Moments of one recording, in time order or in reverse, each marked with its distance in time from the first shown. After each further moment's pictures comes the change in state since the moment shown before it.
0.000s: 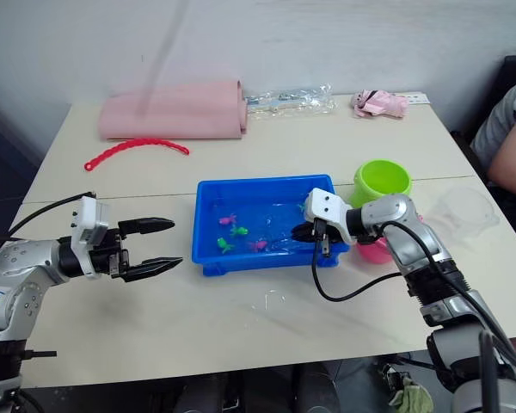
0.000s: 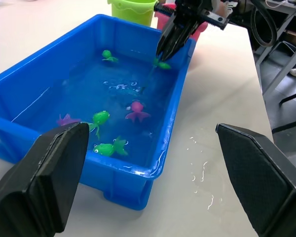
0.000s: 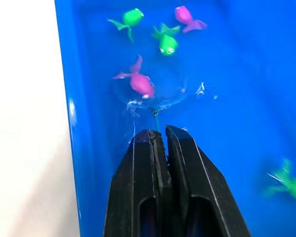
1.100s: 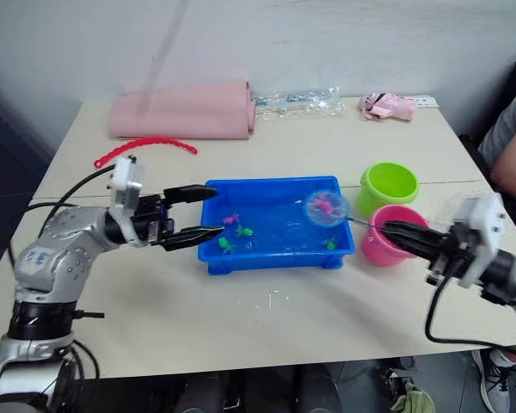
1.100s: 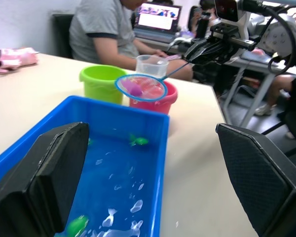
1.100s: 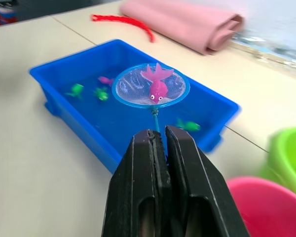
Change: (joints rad) left arm -0.324 -0.199 -0.147 0.044 -0.082 0.111 0.044; right arm 0.774 -0.136 -0.917 -0.635 0.455 0.254 -0.133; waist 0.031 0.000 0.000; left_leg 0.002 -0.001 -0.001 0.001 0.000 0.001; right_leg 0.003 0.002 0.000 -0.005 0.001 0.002
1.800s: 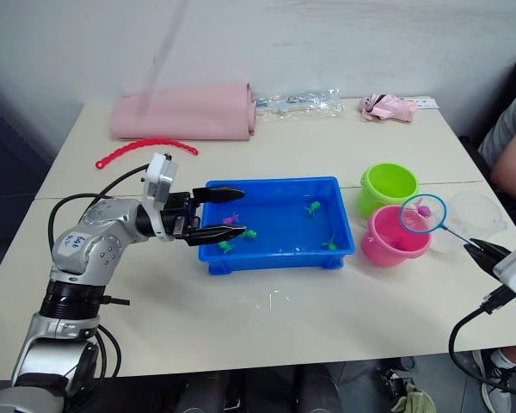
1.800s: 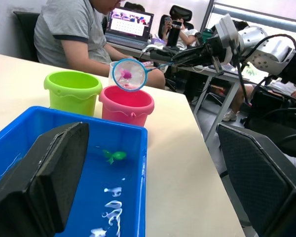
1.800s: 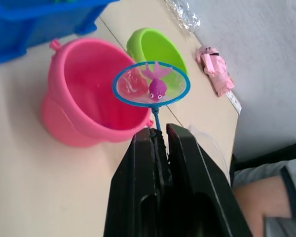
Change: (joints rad) left arm -0.084 -0.062 -0.095 0.123 0.021 -0.018 -0.047; right arm 0.246 -0.020 -0.139 0.277 -0.548 -0.809 -0.177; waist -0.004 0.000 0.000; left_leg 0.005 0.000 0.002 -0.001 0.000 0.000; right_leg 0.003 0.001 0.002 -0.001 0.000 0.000
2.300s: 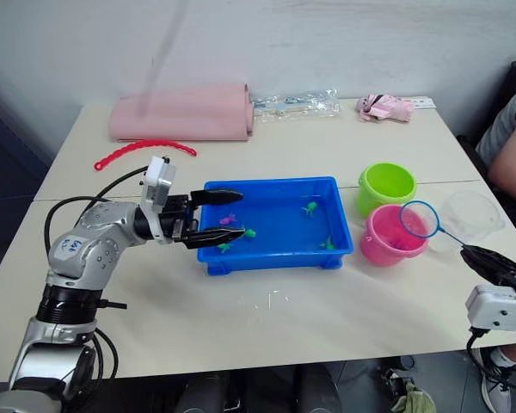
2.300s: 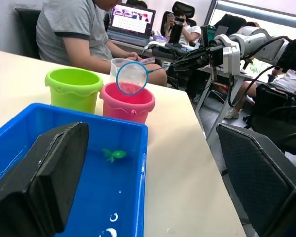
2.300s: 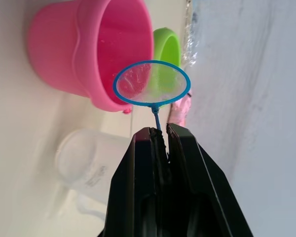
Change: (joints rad) left arm 0.032 0.011 0.005 -0.033 0.000 0.015 0.020; right arm -0.027 -0.156 0.026 0.237 -0.540 -0.616 -0.422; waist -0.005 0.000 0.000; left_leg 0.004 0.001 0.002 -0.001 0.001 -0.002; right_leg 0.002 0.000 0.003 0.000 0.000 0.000
